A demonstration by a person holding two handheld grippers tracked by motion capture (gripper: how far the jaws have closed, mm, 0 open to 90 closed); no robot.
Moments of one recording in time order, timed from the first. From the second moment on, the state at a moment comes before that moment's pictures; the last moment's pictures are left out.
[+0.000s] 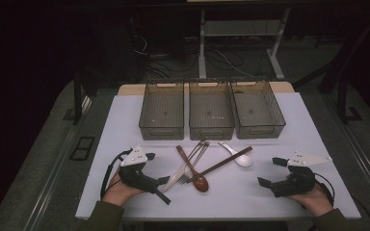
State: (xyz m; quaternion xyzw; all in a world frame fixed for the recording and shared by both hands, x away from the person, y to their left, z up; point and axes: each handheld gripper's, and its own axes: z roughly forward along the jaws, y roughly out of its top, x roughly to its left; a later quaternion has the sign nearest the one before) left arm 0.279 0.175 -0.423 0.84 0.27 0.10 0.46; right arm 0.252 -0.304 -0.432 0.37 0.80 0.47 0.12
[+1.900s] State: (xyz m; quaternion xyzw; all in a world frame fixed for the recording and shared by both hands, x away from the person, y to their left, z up) left arm 0.328 0.274 -0.439 0.82 0.44 0.19 0.30; right arm 0.255 -0.302 -0.435 0.37 0.80 0.46 0.11
